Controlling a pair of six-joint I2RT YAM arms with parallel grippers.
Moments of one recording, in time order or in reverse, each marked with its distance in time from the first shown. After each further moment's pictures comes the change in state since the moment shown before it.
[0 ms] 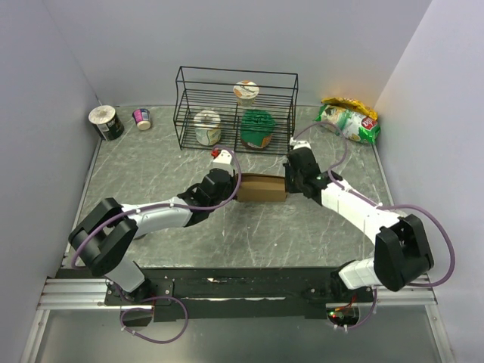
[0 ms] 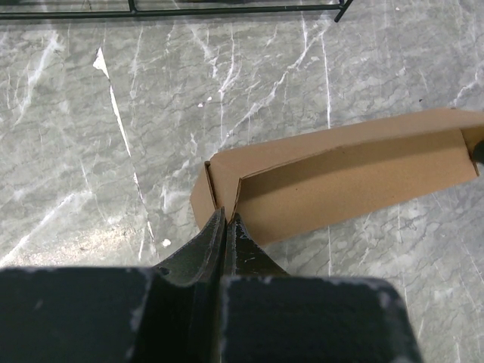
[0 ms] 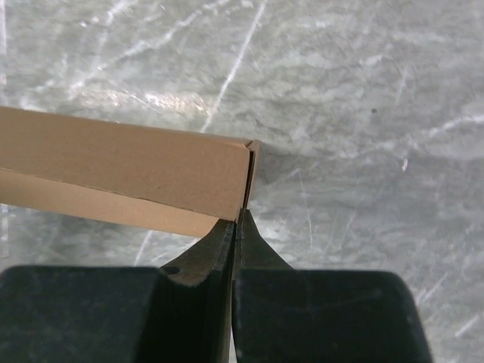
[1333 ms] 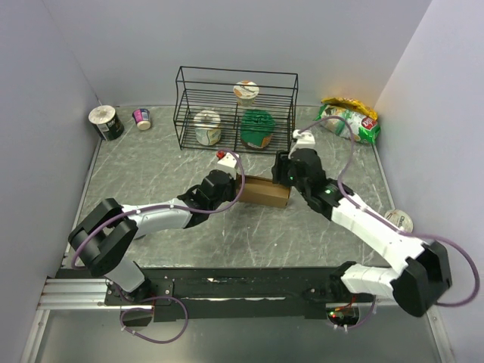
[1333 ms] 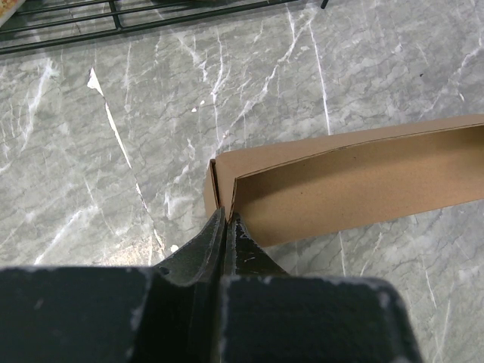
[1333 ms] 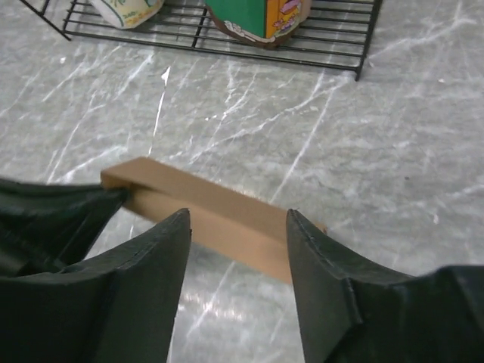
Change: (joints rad) left arm -0.006 -0.005 -0.017 0.041 0.031 0.135; right arm 0.134 -0.232 -0.024 0.146 0.097 0.067
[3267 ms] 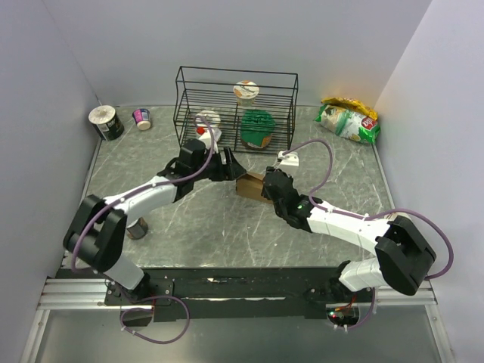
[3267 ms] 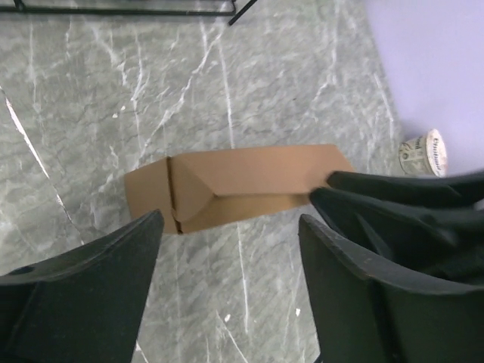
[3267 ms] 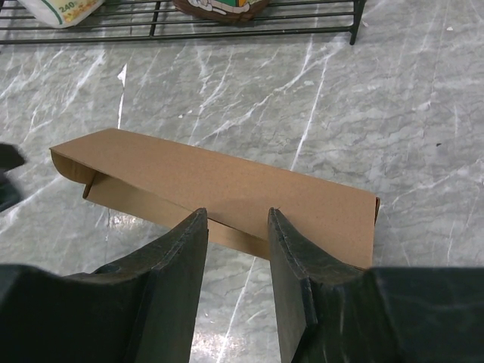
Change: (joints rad) left arm 0.280 -0.039 0.160 -0.172 0.579 -0.289; right arm 0.196 0.192 -0.172 0.284 0.359 0.171
